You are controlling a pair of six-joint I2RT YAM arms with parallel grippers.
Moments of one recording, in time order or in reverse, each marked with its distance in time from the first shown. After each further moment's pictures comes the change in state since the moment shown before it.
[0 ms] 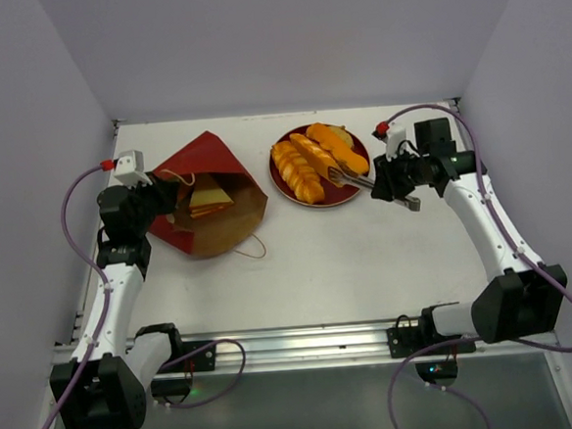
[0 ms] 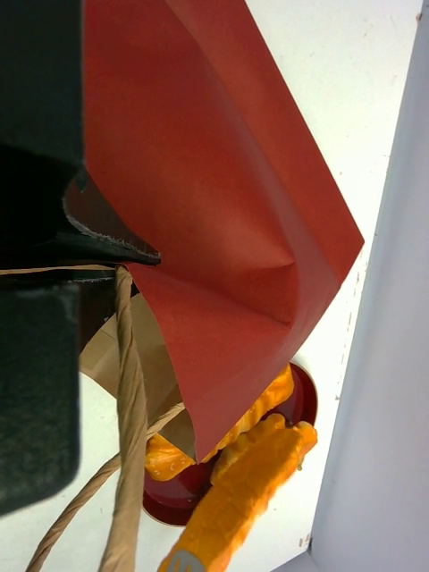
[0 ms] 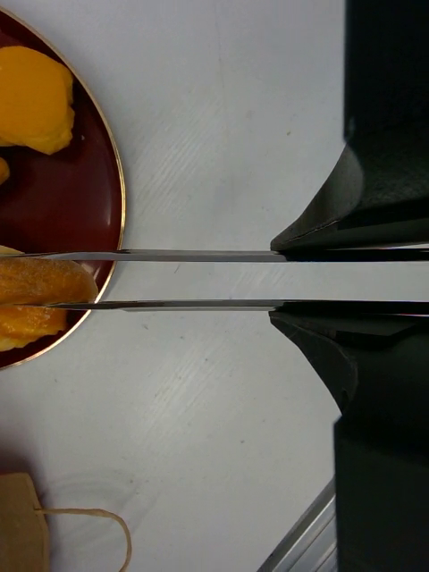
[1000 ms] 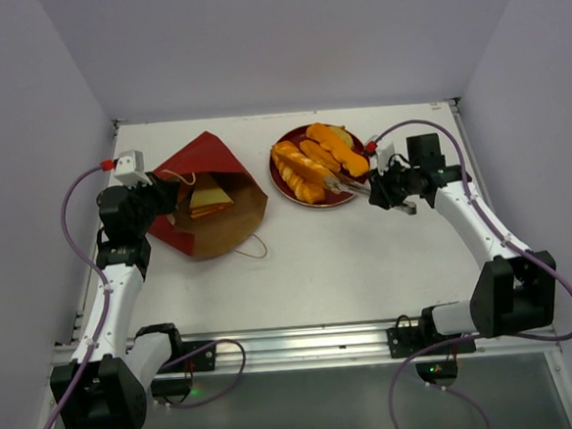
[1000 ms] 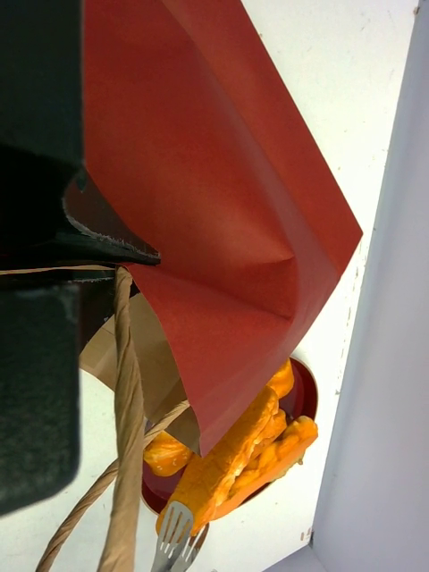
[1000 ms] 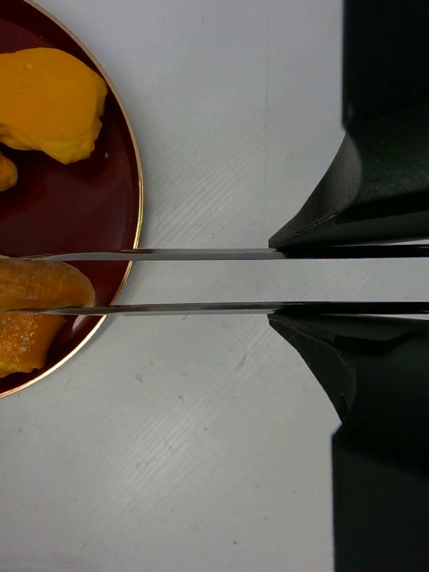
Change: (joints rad) left arm 0.002 -0.006 0.000 0.000 0.016 0.000; right arm -0.013 0.055 -0.187 0.233 -0.019 -0.200
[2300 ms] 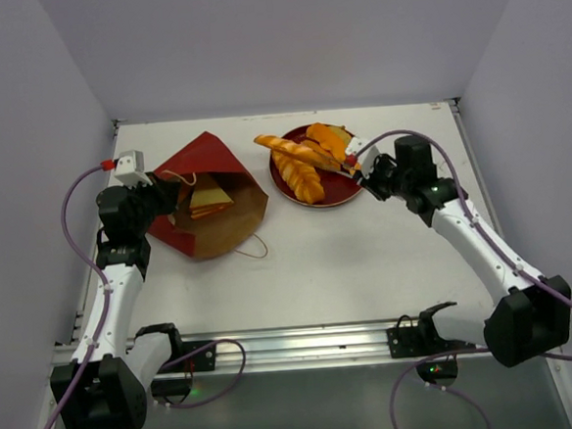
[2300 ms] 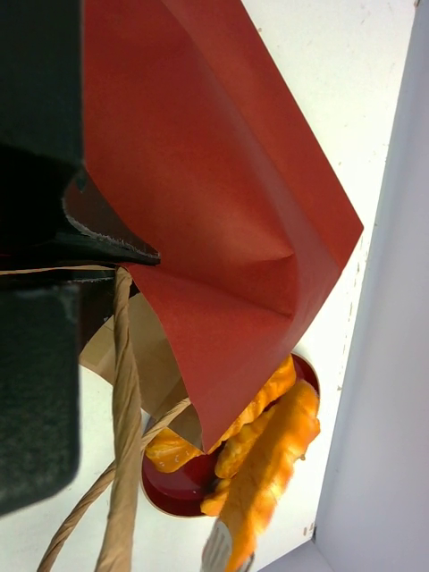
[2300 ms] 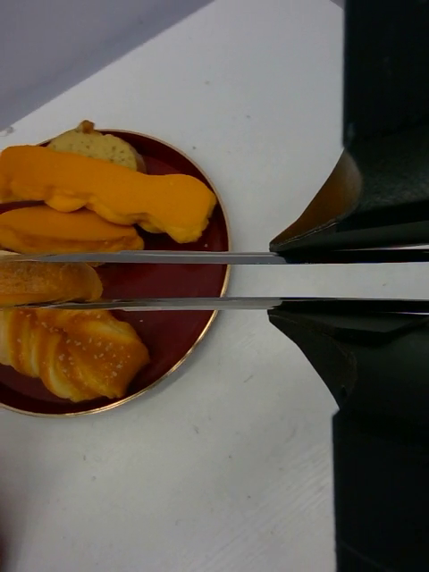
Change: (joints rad) left arm 0.003 0.000 0.000 0.000 0.015 0.000; right arm 0.118 -0.129 -0.017 0.160 0.111 -0.165
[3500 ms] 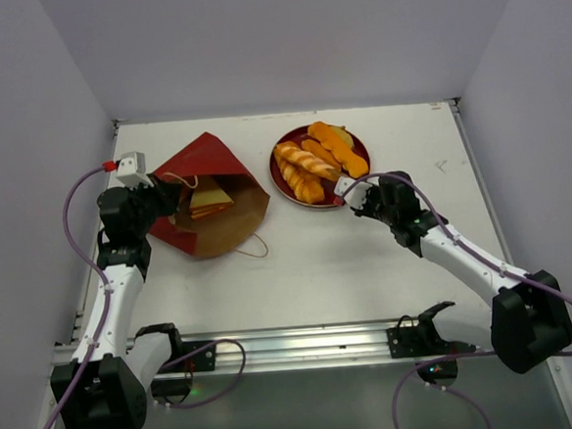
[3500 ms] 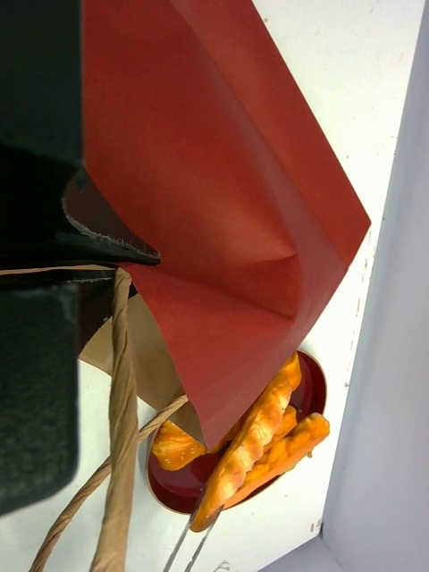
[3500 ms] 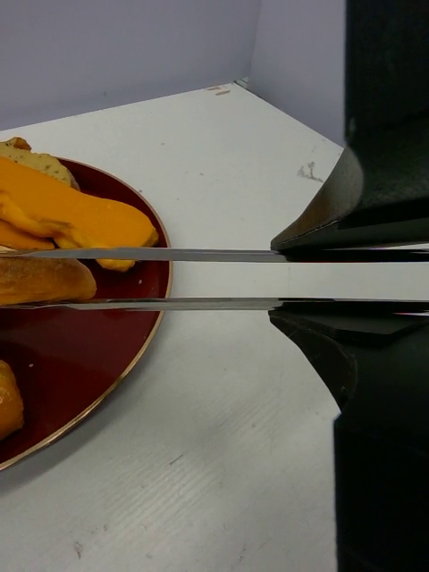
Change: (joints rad) left arm 0.000 0.000 -0.012 0.002 0.015 0.000; right arm 0.163 -0.040 -0.360 0.342 0.384 -0.271
